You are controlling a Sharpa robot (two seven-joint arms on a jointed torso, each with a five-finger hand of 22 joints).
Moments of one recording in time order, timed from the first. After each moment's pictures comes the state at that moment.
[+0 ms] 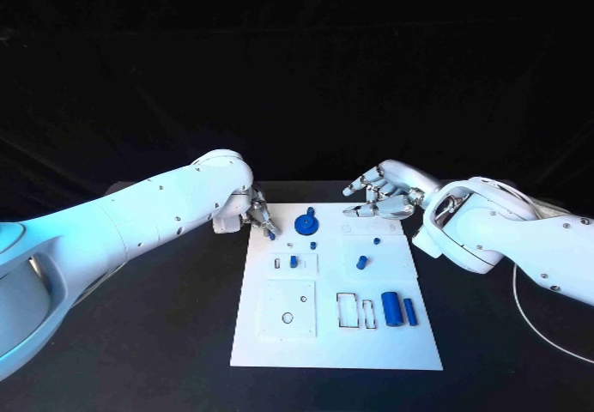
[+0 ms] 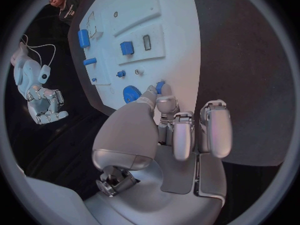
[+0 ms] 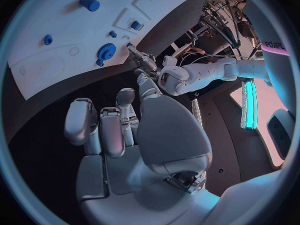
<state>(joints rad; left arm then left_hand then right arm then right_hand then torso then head) 1.32 -0.41 0.00 0.96 -1.03 0.38 -0.66 1.34 0.07 0.16 0.12 0.06 0.93 0.04 0.54 0.61 1.28 -0.03 1.04 0.94 1.47 -0.09 1.57 1.31 0.05 1.46 0.03 1.43 1.31 1.28 -0.90 -0.01 1.67 -1.17 -0.32 -0.13 1.39 -0.04 -0.04 0.16 0.30 0.95 0.15 0.07 0.07 1.20 0.06 0.89 0.93 1.47 -0.01 1.40 1.28 0.08 1.28 0.10 1.37 1.14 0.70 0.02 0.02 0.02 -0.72</state>
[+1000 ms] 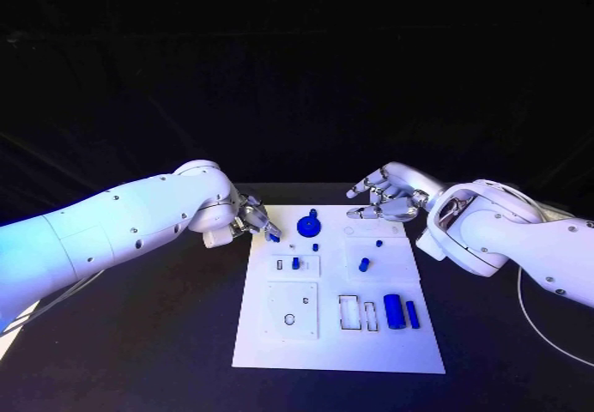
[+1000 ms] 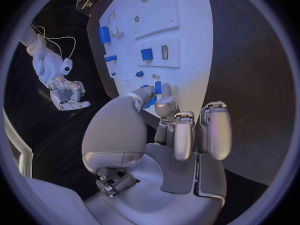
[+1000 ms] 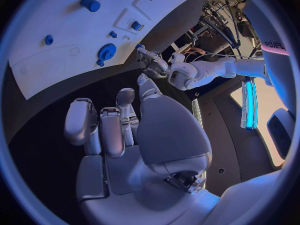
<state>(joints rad) 1.31 -0.61 -0.01 1.23 -0.90 0.22 -0.58 1.18 -0.12 0.52 0.12 0.30 0.96 0.04 0.57 0.62 1.34 -0.03 1.07 0.96 1.47 -0.08 1.57 1.31 0.05 1.47 0.03 1.47 1.31 1.28 -0.91 -0.01 1.67 -1.17 -0.32 -0.12 1.39 -0.04 -0.04 0.16 0.30 0.96 0.15 0.07 0.07 1.20 0.06 0.89 0.93 1.47 -0.01 1.40 1.28 0.08 1.28 0.10 1.37 1.14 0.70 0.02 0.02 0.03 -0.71</state>
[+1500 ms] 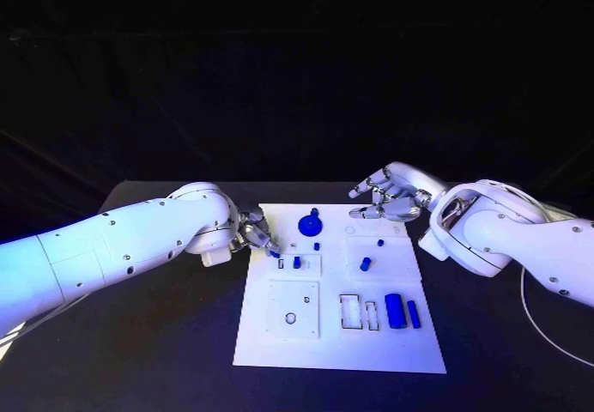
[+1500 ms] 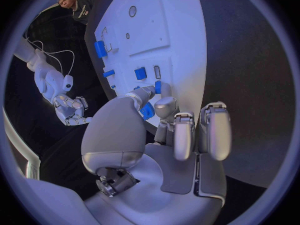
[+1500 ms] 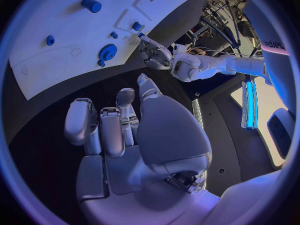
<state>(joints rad) 1.25 -0.66 -0.02 1.33 -1.01 0.17 -0.52 1.17 -0.13 0.53 0.11 0.31 0.97 0.04 0.57 0.61 1.35 -0.03 1.07 0.97 1.47 -0.08 1.57 1.31 0.05 1.47 0.03 1.48 1.31 1.28 -0.91 -0.02 1.67 -1.17 -0.32 -0.12 1.39 -0.04 -0.04 0.16 0.30 0.96 0.15 0.07 0.07 1.20 0.06 0.89 0.93 1.47 -0.01 1.40 1.28 0.08 1.28 0.10 1.37 1.14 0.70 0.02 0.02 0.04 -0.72</state>
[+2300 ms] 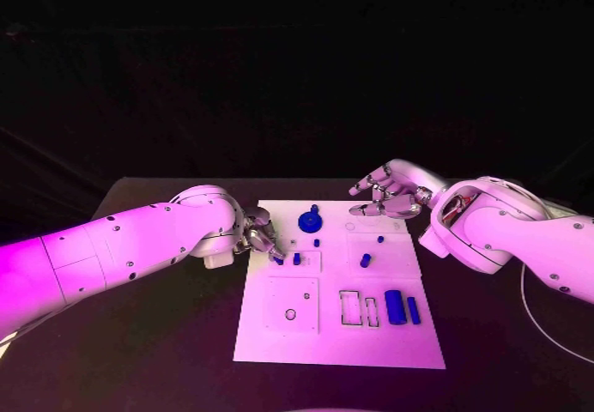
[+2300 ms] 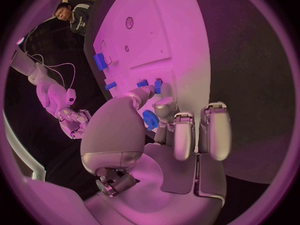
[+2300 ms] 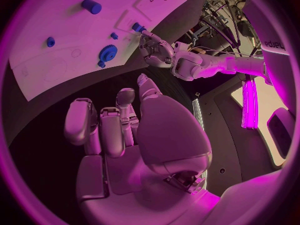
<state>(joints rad) 1.24 -0.67 -0.03 1.37 -1.07 0.21 -0.50 1.16 -0.15 0.54 0.10 0.33 0.98 0.04 0.57 0.61 1.35 -0.04 1.07 0.97 1.47 -0.08 1.57 1.31 0.05 1.47 0.03 1.48 1.31 1.28 -0.91 -0.02 1.67 -1.17 -0.32 -0.12 1.39 -0.04 -0.04 0.16 0.30 0.96 0.15 0.07 0.07 1.20 0.06 0.89 0.93 1.47 -0.01 1.40 1.28 0.08 1.28 0.10 1.37 1.14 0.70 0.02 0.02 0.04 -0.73</state>
